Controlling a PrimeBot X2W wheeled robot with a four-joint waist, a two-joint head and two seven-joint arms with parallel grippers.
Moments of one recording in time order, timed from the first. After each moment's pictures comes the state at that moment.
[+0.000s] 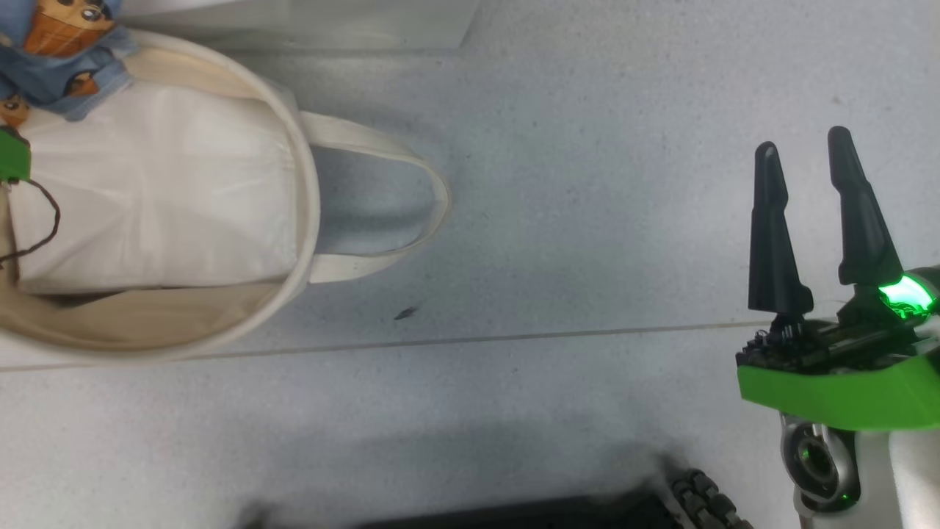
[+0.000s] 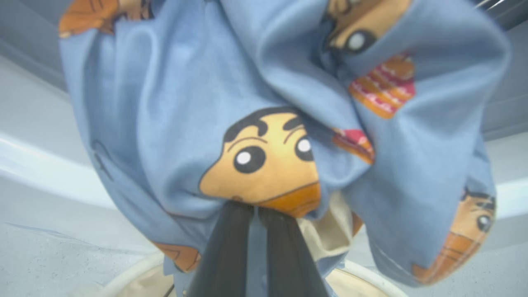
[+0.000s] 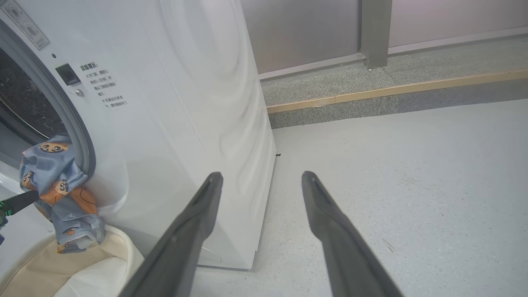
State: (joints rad) left arm -1.11 0.61 -0.63 0.73 -1.03 -0.13 -0.25; right arm -0.22 -0.05 0.06 -0.30 0.26 0.13 -0.20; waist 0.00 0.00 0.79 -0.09
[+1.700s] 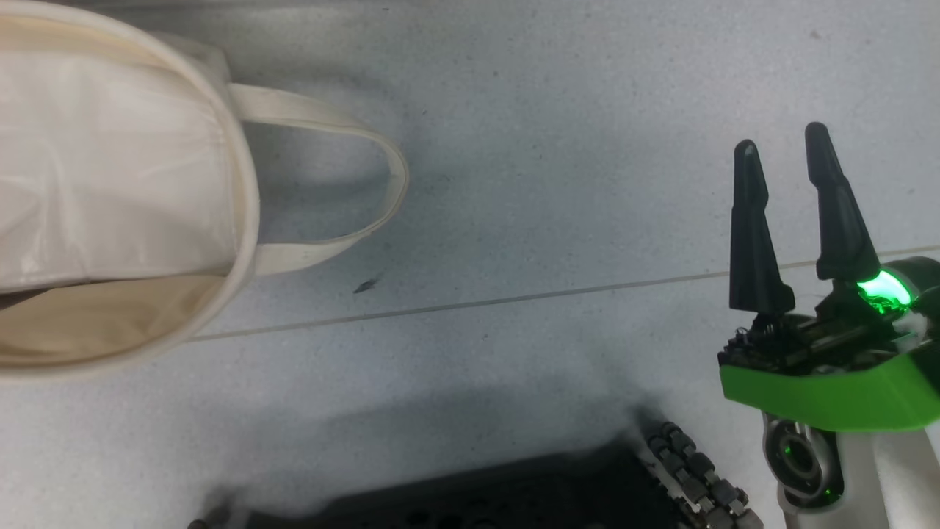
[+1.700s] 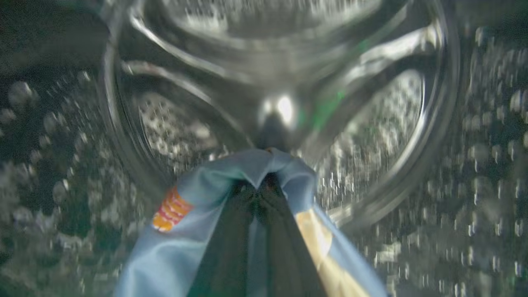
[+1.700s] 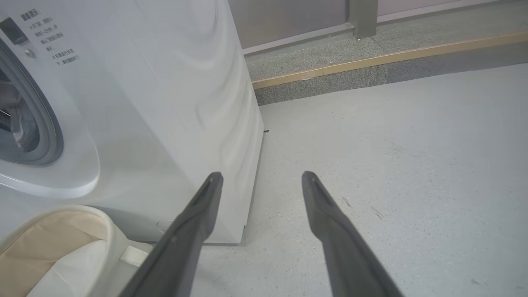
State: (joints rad) left arm -1.80 0.72 -0.66 0.82 -0.97 -0.13 -0.25; right arm -0.24 -0.05 0.10 -0.28 0.29 0.13 -0.24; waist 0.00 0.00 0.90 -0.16
